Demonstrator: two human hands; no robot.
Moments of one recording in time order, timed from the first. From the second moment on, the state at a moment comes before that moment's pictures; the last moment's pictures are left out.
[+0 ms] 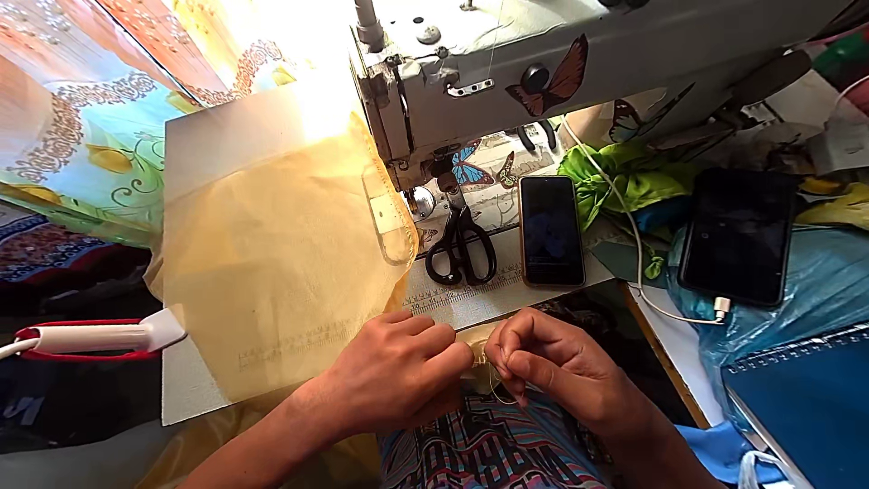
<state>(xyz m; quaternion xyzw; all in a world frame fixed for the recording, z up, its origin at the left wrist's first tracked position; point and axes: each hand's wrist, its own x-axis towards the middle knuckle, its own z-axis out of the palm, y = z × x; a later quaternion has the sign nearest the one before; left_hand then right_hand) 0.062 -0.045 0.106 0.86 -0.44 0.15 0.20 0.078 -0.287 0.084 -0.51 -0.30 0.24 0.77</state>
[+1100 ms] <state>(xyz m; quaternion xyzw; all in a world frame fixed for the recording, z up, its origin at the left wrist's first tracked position) 0.068 -0.027 0.089 0.85 -0.42 0.08 0.32 0.081 -0.294 0.089 -0.58 -0.27 0.09 0.76</state>
